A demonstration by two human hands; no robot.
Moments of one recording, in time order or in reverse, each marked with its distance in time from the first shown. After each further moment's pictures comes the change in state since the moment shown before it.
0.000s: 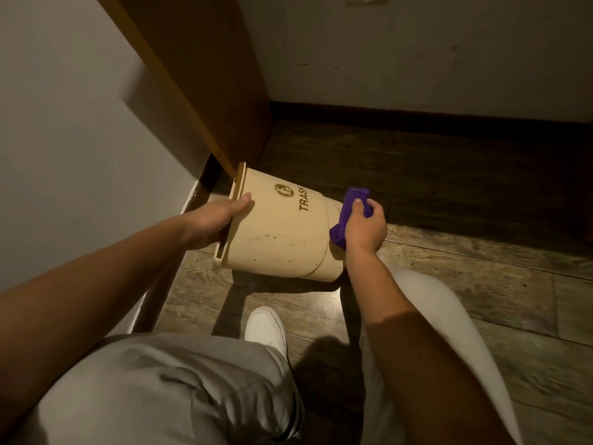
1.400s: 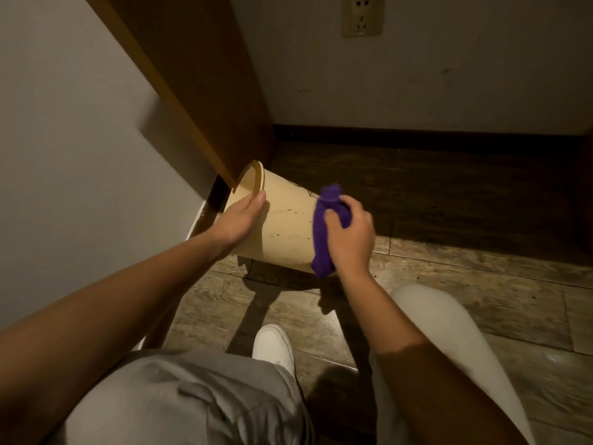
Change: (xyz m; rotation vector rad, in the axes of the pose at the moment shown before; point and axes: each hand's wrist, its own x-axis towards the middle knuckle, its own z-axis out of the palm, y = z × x) left_hand -0.007 0.023 0.030 0.101 0.197 0.272; right_hand -0.052 -0.032 -0.004 -0.088 -0.177 -0.370
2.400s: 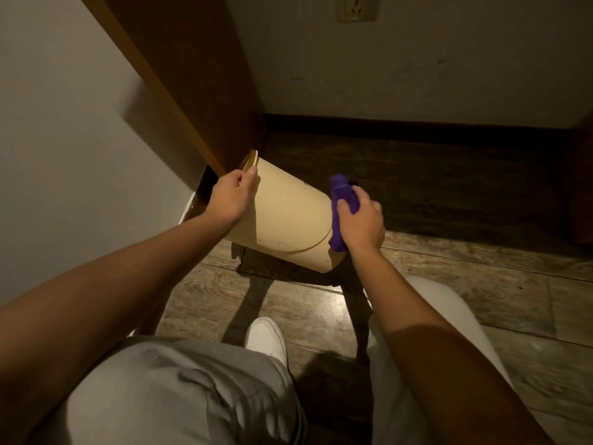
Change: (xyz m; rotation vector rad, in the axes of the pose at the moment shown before) left_hand 0.028 0.013 0.008 0.133 0.343 0.135; right_hand 0.052 0.038 -0.008 -0.369 -0.003 0.032
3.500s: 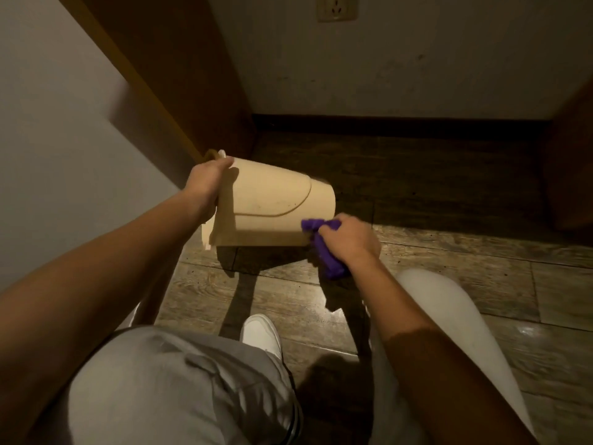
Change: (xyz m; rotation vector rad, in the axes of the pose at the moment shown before) left_hand 0.018 0.011 -0.022 -0.403 -0.040 -0.309; right_hand -0.034 0.004 -0.029 -0.357 -0.289 0.019
